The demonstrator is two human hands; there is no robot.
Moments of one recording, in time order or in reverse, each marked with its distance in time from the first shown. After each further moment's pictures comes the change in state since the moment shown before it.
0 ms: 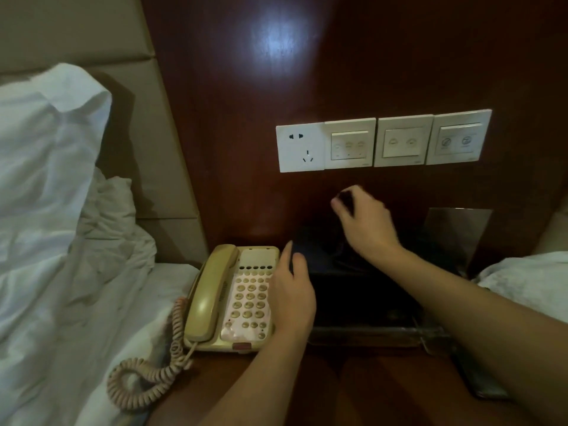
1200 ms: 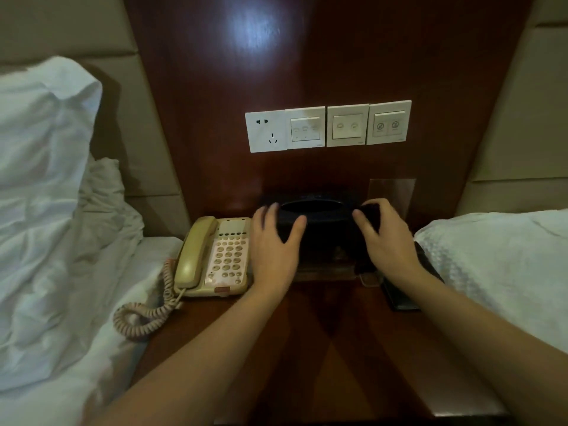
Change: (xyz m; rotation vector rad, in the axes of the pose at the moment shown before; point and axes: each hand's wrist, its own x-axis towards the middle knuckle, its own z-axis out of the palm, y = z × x) left_hand -0.059 0.044 -0.018 0.203 -0.142 0.217; right_hand -0.125 0.052 -0.078 0.133 0.094 0.082
